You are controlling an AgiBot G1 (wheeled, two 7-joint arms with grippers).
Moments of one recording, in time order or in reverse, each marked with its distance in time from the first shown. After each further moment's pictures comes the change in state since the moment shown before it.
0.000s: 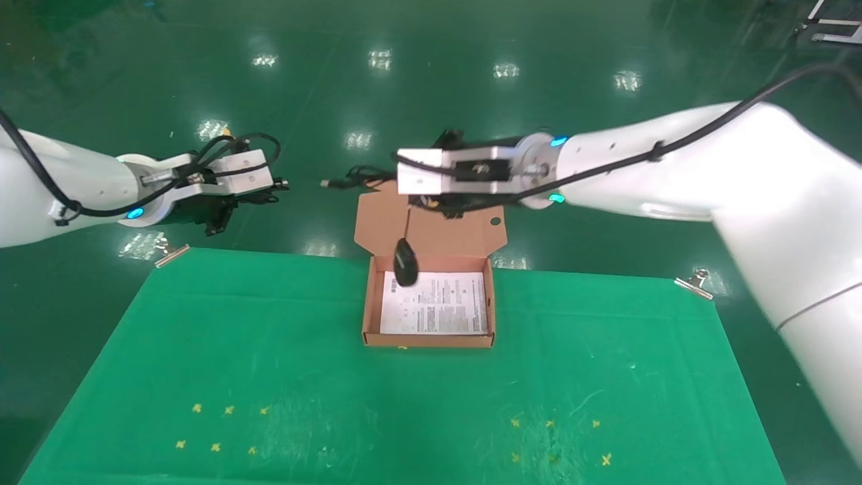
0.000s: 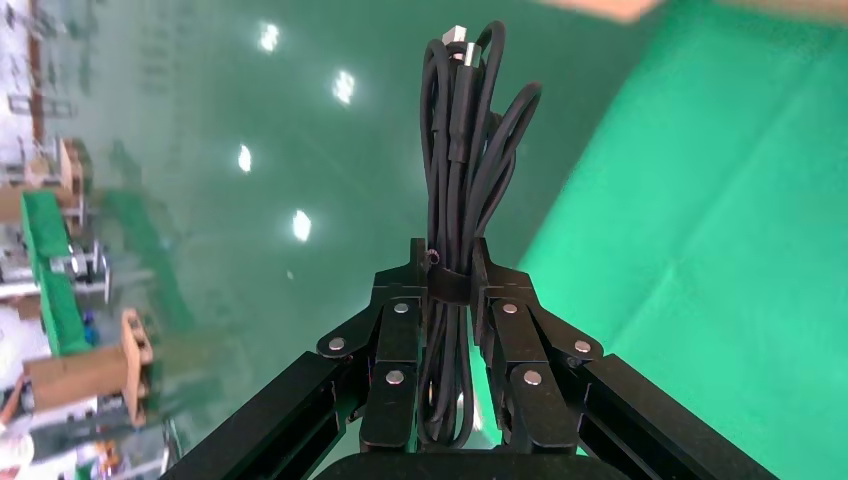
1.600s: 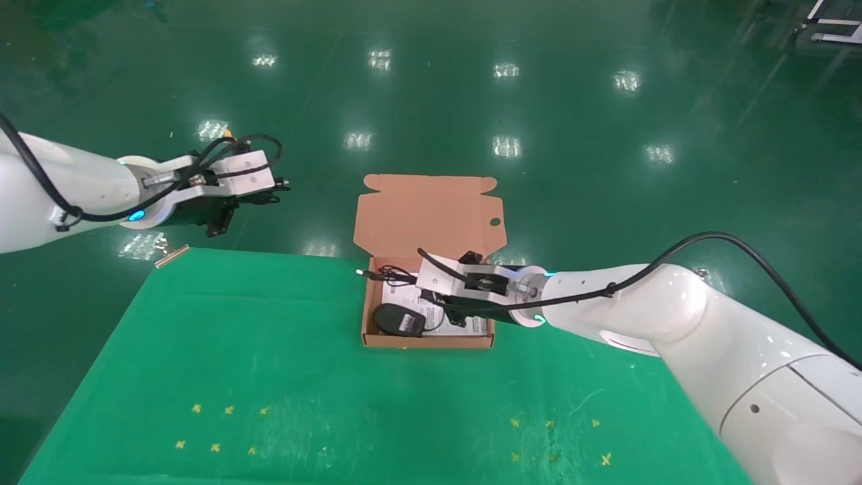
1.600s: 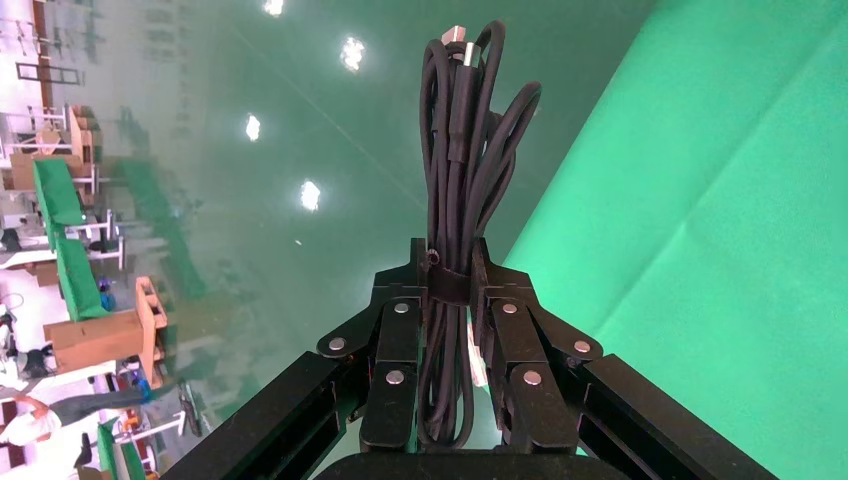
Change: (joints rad) left arm 0.019 -0.013 0.005 -0.057 0.050 0.031 -0.061; right arm -0.186 -0.047 -0.310 -0.259 0.370 0.210 0.047
